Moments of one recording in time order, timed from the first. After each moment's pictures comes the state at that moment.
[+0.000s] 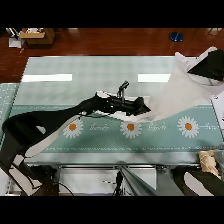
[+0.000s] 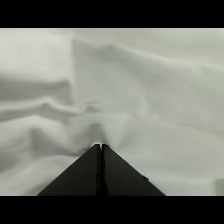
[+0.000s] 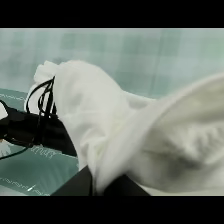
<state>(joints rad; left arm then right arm) -0.70 -1.87 1.26 -0.16 -0.87 -1.03 -0.10 -1.02 1.53 -1.08 1.58 1.55</state>
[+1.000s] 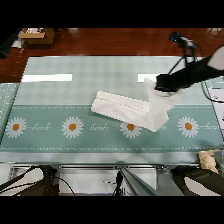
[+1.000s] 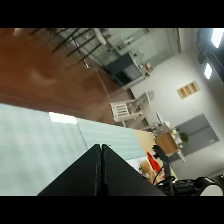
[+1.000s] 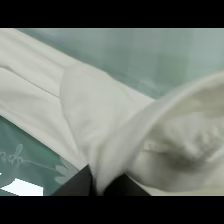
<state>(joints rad) 0.52 -1.20 1.24 -0.02 -1.34 -0.99 0.27 -1.22 1.30 -1.29 1.23 1.68</state>
